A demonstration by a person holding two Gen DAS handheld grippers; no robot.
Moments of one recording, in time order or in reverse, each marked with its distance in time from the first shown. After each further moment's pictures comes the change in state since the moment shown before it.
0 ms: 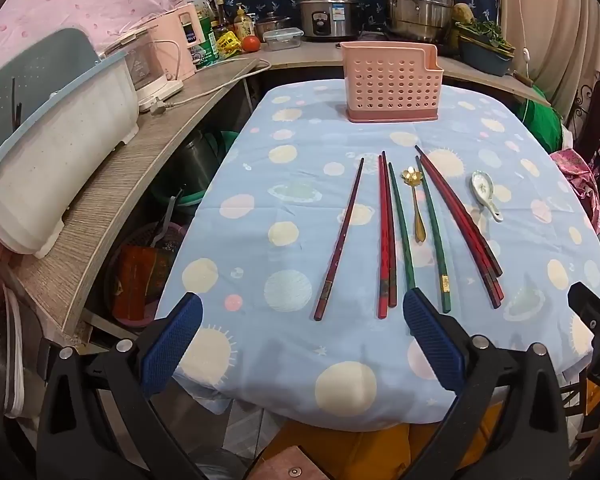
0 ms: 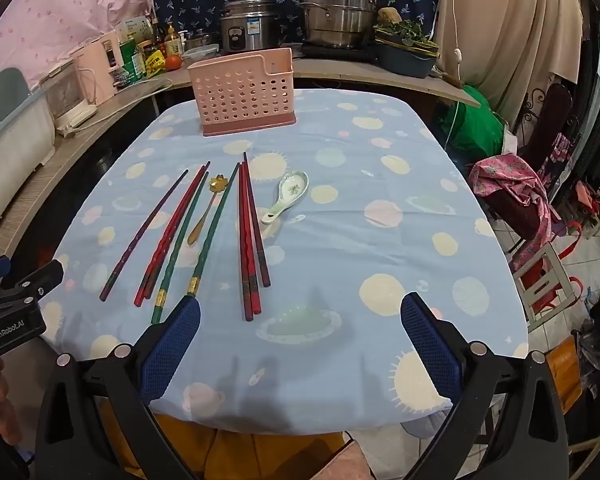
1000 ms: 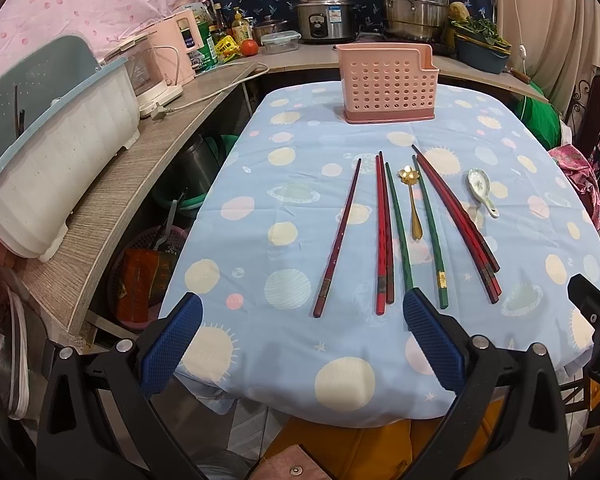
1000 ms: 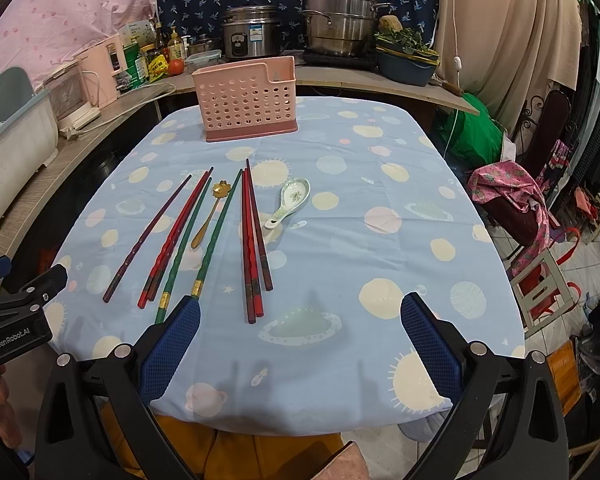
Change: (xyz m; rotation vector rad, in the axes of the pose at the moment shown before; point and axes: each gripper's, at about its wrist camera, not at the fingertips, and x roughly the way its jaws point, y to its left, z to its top) left arm -0.010 -0.003 -0.001 0.007 -0.023 0.013; right arm -0.005 0.004 -0.001 -0.012 -0.018 -0.007
